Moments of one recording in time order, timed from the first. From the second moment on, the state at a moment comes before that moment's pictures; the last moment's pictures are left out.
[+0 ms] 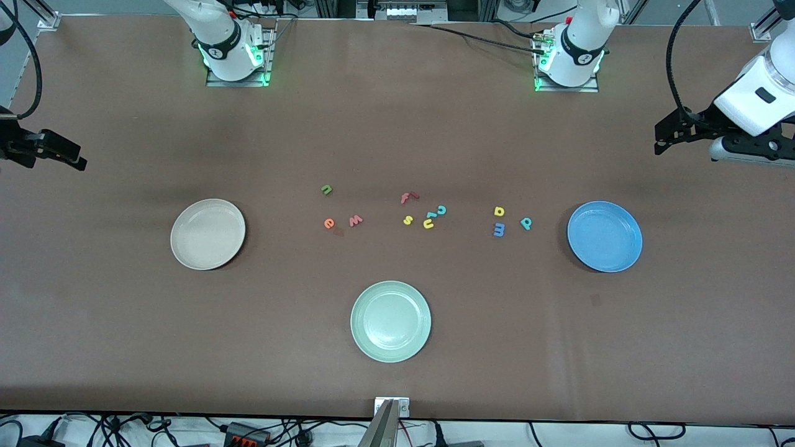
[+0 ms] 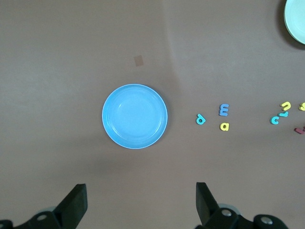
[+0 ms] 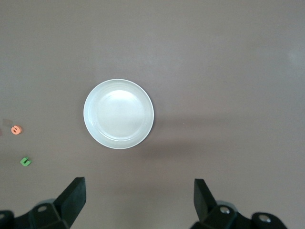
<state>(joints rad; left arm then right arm) -0.01 -0.06 -0.05 -1.70 0.01 1.63 0.07 -0.01 0.00 -0.12 -1.72 0.00 1.72 -0.08</state>
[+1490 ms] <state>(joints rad) -0.02 -0.02 -0.05 -1.69 0.01 1.63 0.07 0.14 0.19 -0.09 -1.76 0.00 1.77 -0.08</state>
